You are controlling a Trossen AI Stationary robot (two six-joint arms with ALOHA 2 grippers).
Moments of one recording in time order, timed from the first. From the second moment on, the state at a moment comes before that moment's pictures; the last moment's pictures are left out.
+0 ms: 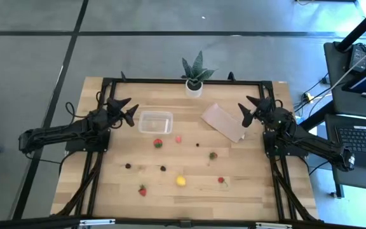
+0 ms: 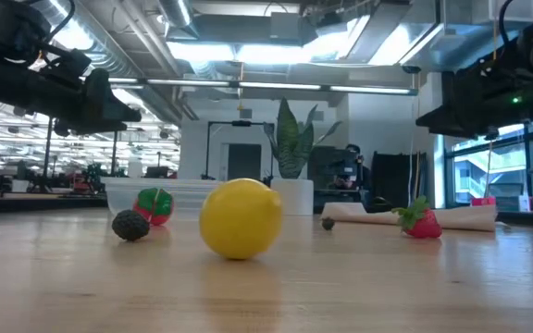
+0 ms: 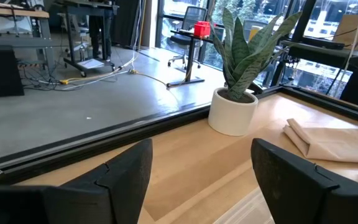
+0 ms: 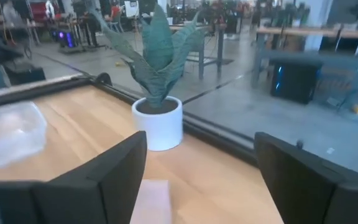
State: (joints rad) left arm 0.30 0.20 0.01 0.07 -0.54 -0.23; right arm -0.49 0.14 0.01 0.07 0.29 0.03
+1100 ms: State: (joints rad) left arm 0.30 0.20 0.01 0.07 -0.54 -0.23; right arm -0.49 0.14 0.01 0.07 0.29 0.26
